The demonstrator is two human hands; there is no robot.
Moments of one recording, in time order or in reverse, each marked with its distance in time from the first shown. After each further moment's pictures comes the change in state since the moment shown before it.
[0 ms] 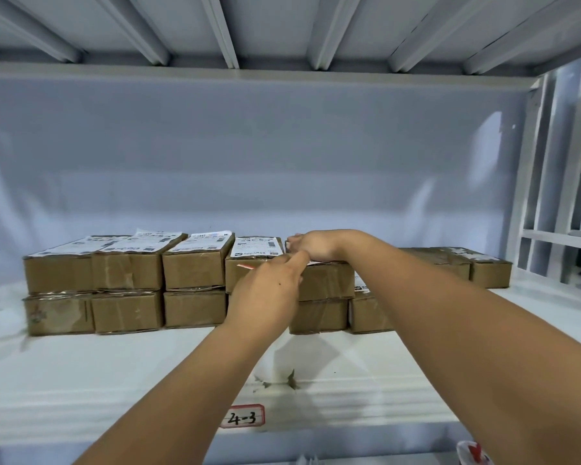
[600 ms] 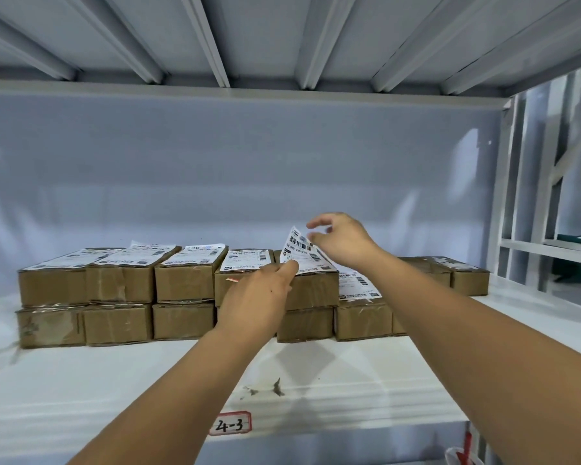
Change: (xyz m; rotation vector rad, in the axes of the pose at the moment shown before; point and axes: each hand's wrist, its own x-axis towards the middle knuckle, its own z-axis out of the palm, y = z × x) left_hand 0.002 0.009 -0.012 0.086 -0.082 0.000; right_hand -0.052 0.021 -0.010 0.354 0.628 0.021
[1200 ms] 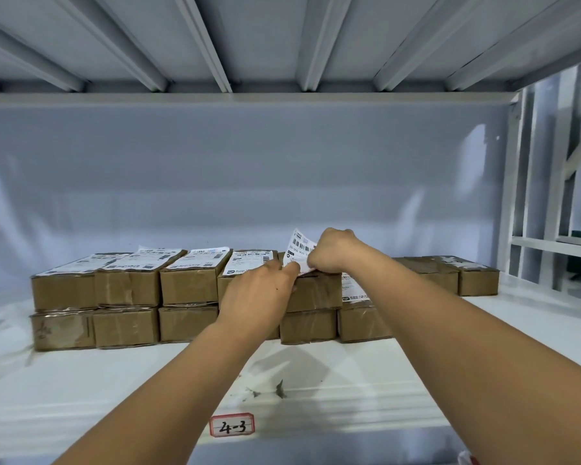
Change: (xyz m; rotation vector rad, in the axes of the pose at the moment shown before) left_hand 0.003 0.003 -0.012 0.237 -0.045 0.011; right_hand -0.002 -0.023 0.007 -0.413 -0.239 0.253
